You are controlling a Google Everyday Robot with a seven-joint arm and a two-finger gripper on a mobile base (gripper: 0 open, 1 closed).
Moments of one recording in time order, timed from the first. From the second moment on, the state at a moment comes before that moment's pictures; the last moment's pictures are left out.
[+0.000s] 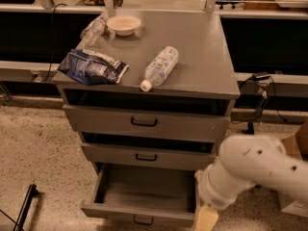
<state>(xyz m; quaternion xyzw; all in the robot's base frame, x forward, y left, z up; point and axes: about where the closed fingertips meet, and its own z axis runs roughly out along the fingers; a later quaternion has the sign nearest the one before) 0.360 -0.124 0.626 -0.60 0.78 0.12 0.09</state>
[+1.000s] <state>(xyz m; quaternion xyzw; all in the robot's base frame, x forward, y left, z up) 0.350 -0.099 0.532 -0.60 0.76 0.17 0.17</state>
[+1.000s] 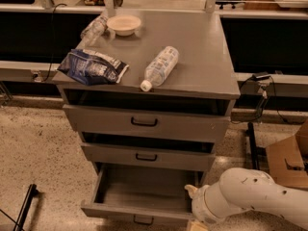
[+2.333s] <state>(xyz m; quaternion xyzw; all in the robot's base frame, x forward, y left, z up) 0.376 -0.079 0.438 -0.60 0.71 0.21 0.31</state>
